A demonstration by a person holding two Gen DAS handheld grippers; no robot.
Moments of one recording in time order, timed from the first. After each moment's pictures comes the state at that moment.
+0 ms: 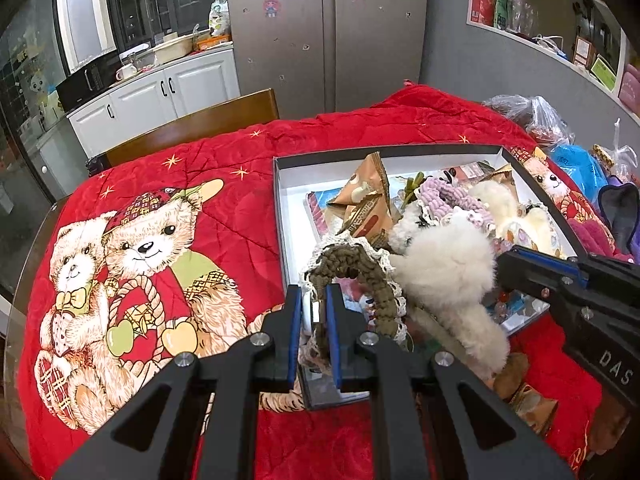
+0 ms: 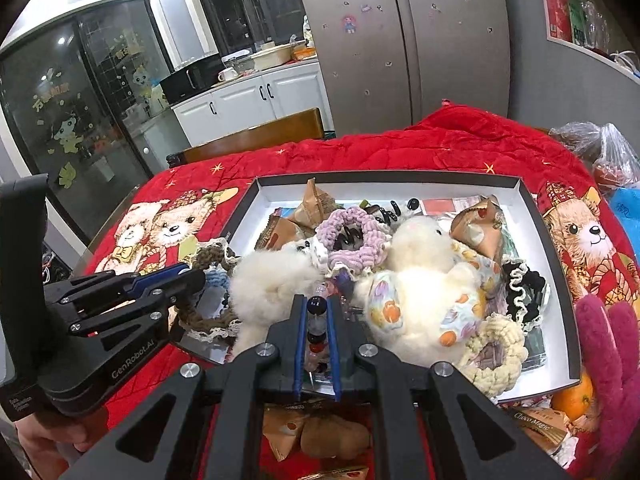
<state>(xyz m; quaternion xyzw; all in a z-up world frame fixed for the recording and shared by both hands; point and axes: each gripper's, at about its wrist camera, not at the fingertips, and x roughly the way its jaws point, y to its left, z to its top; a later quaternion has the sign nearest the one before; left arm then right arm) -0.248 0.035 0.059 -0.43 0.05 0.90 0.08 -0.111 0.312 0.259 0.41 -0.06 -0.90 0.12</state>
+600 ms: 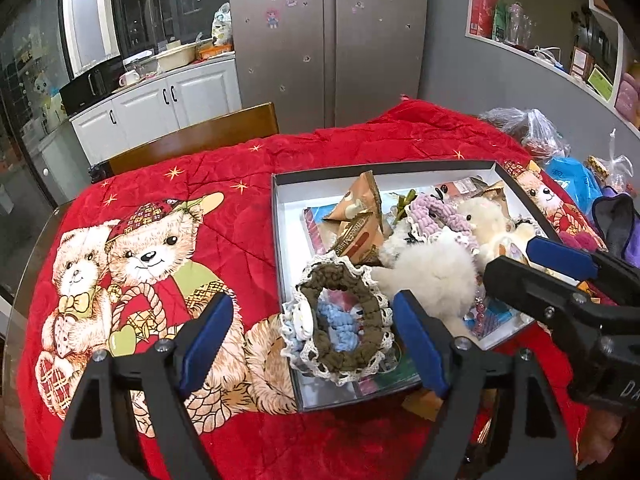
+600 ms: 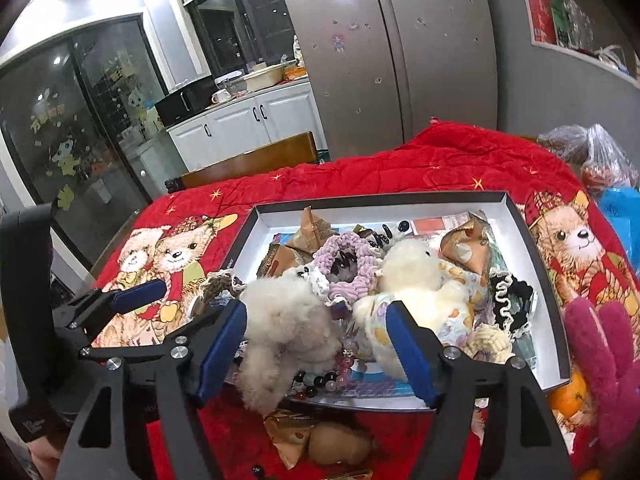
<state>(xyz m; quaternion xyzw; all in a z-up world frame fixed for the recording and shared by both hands) -0.243 0.038 0.071 -0.42 0.05 0.90 0.09 -0.107 0.317 0.275 0.38 -0.09 -0.92 0.11</state>
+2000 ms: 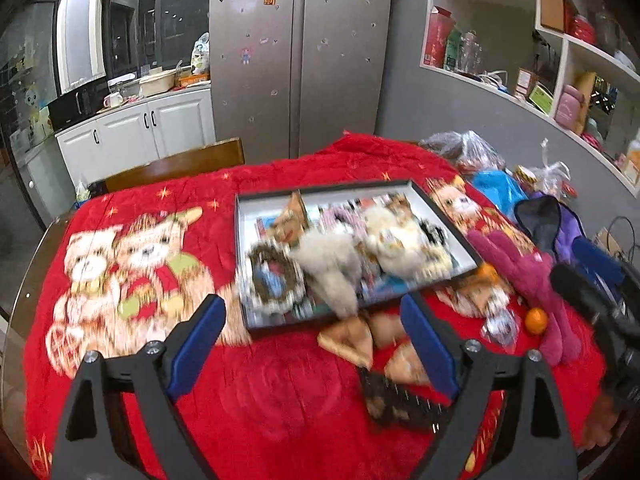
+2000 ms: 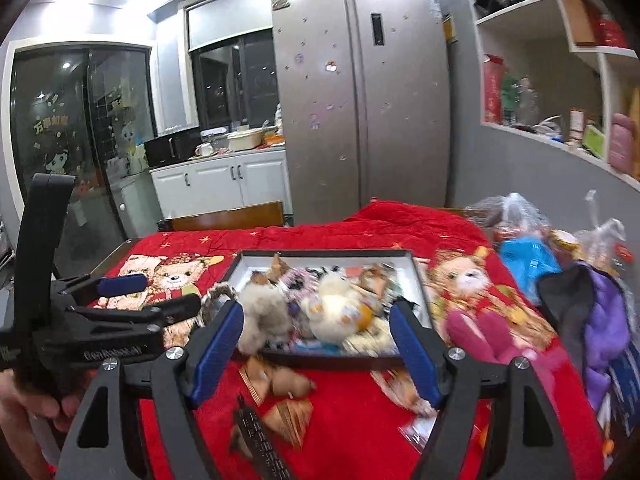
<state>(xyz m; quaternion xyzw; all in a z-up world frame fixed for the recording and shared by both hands) -0.117 0.054 0.138 -0.37 0.02 0.92 0.14 0.042 0.350 0.348 0.25 -0.03 -0.97 0.03</state>
